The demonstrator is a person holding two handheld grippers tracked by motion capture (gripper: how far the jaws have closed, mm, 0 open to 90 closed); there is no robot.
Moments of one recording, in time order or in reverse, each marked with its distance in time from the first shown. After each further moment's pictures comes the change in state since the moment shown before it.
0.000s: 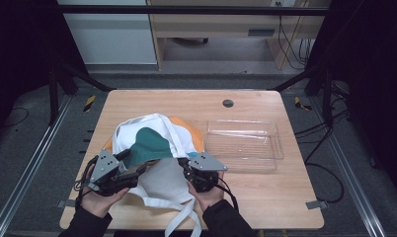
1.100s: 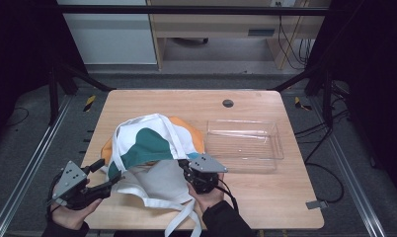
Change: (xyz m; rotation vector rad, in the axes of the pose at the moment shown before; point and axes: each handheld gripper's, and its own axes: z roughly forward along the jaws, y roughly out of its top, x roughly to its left) left arm 0.029 -0.030 -0.049 -0.047 0.040 -0.073; right arm 0.001 -0.003 -0.001 0.002 0.000 0.015
